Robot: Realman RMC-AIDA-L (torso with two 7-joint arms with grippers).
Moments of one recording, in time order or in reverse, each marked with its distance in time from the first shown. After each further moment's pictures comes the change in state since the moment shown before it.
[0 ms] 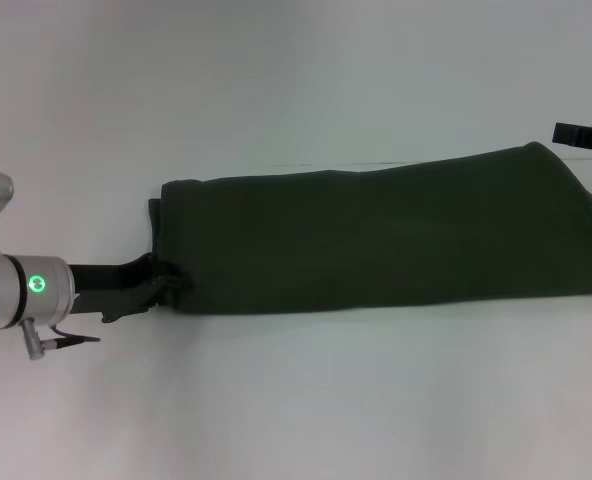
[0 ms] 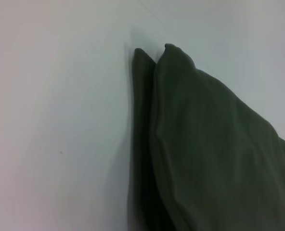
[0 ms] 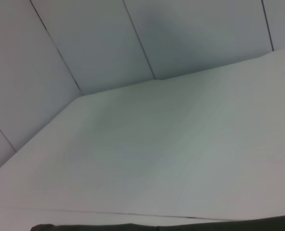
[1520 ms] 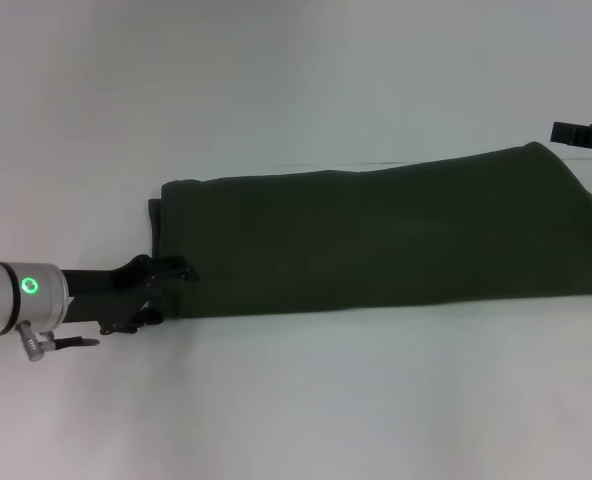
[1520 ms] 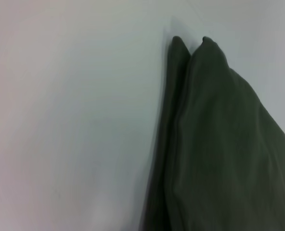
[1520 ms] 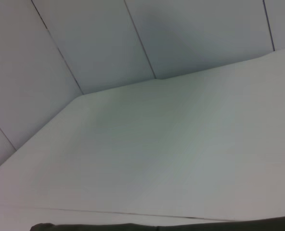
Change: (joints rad) left arm 0.014 0.005 -0.001 -0.002 0.000 0.016 -0.152; right arm 0.006 0.000 0.000 0.000 -0.008 0.002 0.001
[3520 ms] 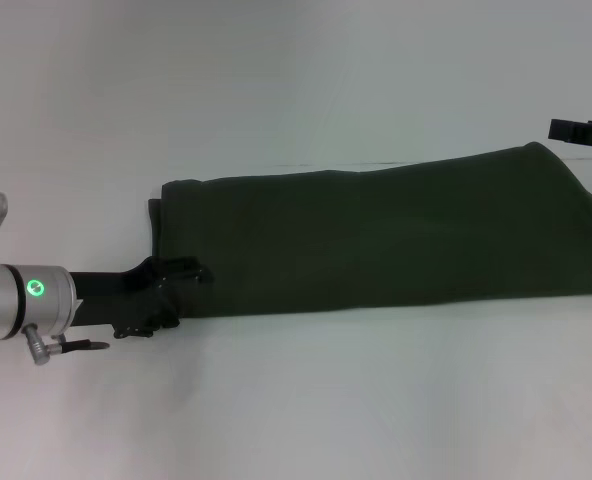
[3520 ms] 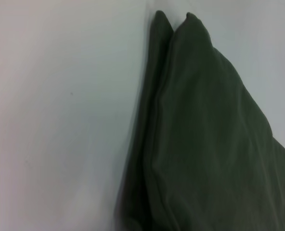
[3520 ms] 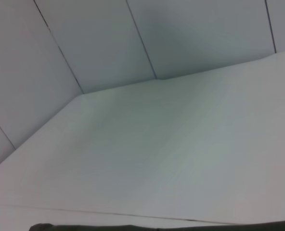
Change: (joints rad) left arm 0.002 -0.006 -0.011 0.002 -0.024 0.058 0.002; right arm 0.009 0.000 -0.002 0.000 -0.005 0.006 -0.005
